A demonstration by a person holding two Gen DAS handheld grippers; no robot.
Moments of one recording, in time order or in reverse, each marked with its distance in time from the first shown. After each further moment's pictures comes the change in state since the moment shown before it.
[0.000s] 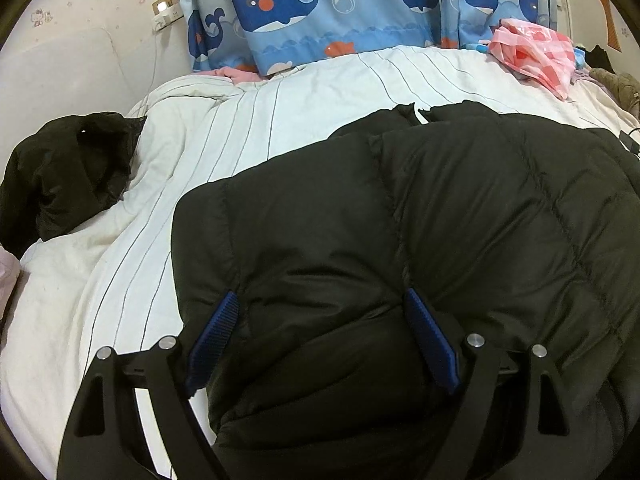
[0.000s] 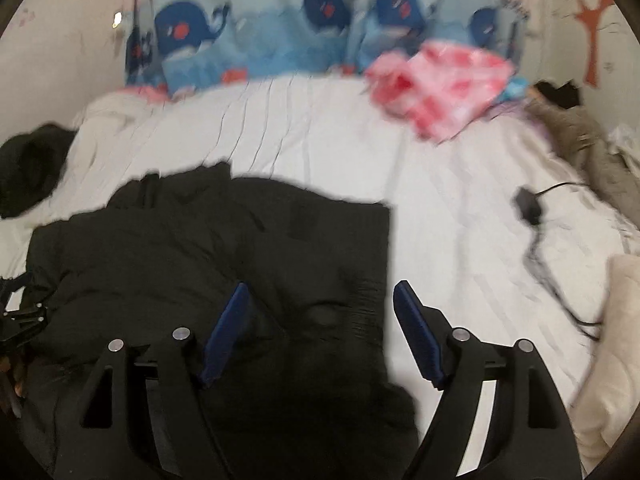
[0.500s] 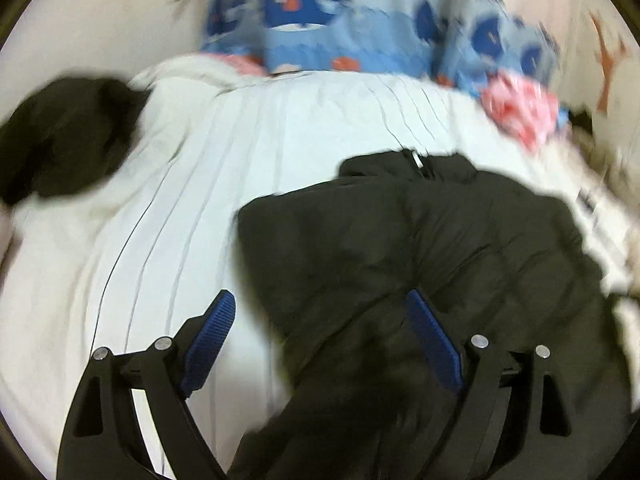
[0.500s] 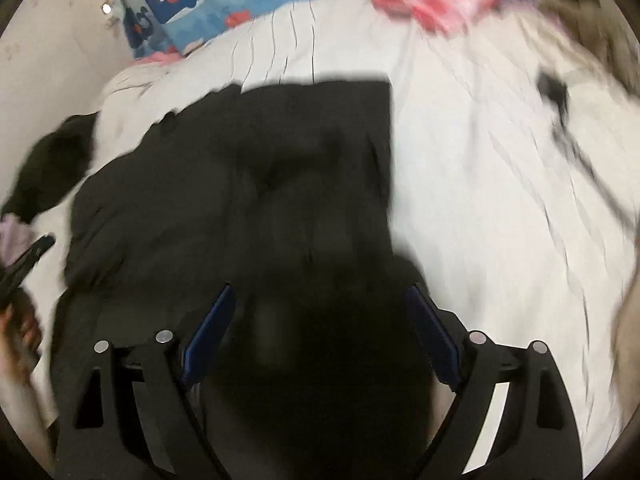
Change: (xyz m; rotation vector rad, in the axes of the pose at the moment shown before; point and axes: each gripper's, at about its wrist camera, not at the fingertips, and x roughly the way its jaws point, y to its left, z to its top) left arm -0.072 0.109 -0.005 -0.223 0.029 -0.242; right arm -0.062 -0.082 -0.082 0.189 0.218 0.287
